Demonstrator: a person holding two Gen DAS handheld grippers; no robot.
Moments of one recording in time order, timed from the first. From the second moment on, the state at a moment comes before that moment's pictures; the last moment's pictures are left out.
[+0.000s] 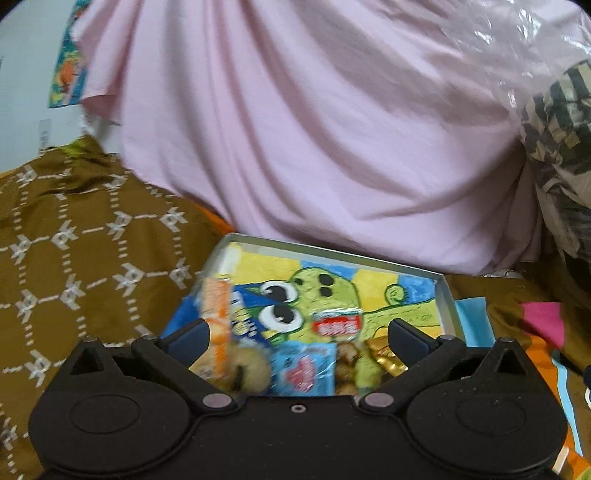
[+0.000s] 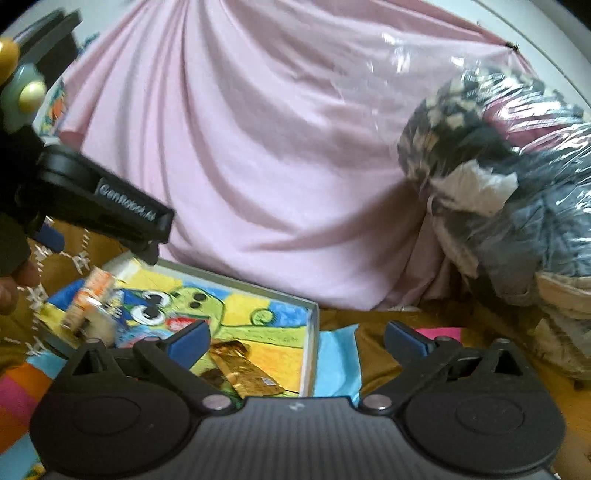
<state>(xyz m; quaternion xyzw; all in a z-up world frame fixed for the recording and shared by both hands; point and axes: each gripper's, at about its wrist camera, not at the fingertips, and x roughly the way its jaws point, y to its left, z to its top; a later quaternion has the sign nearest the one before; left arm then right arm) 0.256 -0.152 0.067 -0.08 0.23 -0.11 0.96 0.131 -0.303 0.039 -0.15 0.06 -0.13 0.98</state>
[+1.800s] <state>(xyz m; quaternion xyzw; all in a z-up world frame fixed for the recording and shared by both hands) 0.184 -0.059 -0.055 -0.03 0.44 -0.08 0.89 0.101 -0.251 -0.040 -0.04 0.39 -0.08 0.92</state>
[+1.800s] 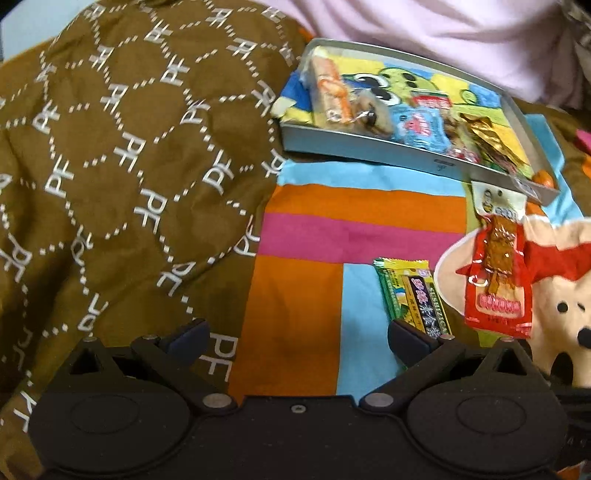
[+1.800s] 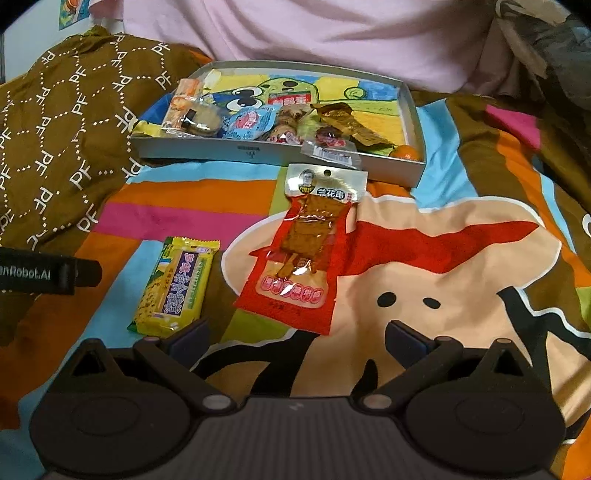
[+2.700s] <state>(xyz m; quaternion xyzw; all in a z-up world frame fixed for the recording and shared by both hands) 0.205 -0.065 -0.074 -0.05 0.46 -0.10 0.88 0.162 -0.286 -0.021 -0.04 0.39 -0.01 0.92</state>
